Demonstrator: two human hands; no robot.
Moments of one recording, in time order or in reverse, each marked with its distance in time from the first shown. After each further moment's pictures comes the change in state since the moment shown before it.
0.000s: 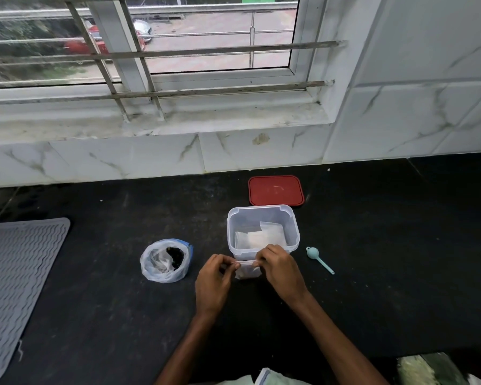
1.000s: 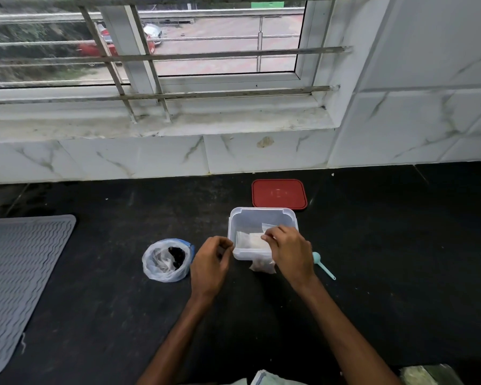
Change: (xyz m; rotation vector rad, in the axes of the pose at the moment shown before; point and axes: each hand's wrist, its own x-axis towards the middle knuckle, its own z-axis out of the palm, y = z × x) left_hand 0.027 0.022 -0.015 0.101 0.096 0.086; right_hand 0.038 0.003 -0.026 -0.223 0.156 0.073
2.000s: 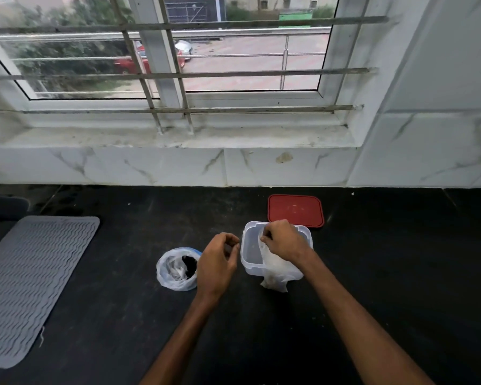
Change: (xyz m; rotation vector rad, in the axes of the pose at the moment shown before) left_hand 0.022 0.028 -0.020 0.030 0.055 0.004; right_hand 0.081 -0.015 0.006 0.068 -0.499 -0.033
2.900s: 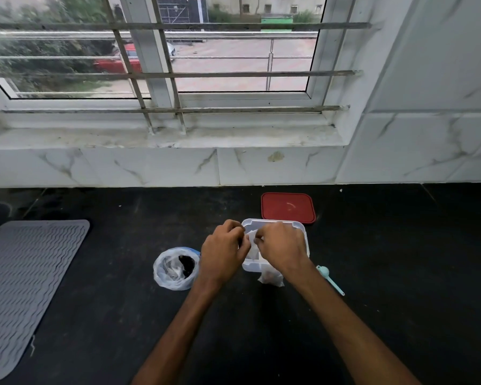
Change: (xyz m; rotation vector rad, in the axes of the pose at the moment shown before) left_hand 0.013 0.021 -0.015 0.285 -0.091 0.313; right_hand -0.057 -0.073 -0.032 -0.343 0.078 0.124
